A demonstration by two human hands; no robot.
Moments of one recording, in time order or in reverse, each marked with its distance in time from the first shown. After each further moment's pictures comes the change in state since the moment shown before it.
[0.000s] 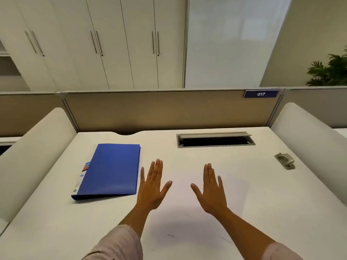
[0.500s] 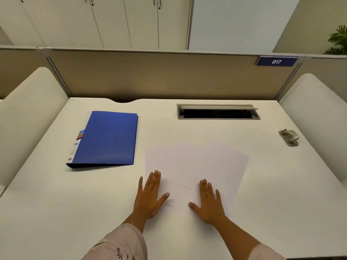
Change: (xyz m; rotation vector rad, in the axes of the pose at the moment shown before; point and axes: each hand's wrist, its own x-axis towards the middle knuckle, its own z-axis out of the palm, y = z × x) left_hand -0.102 -0.017 0.081 0.048 -0.410 -0.101; right_hand -0.081 0.047 0.082 -0.111 -0.524 0.084
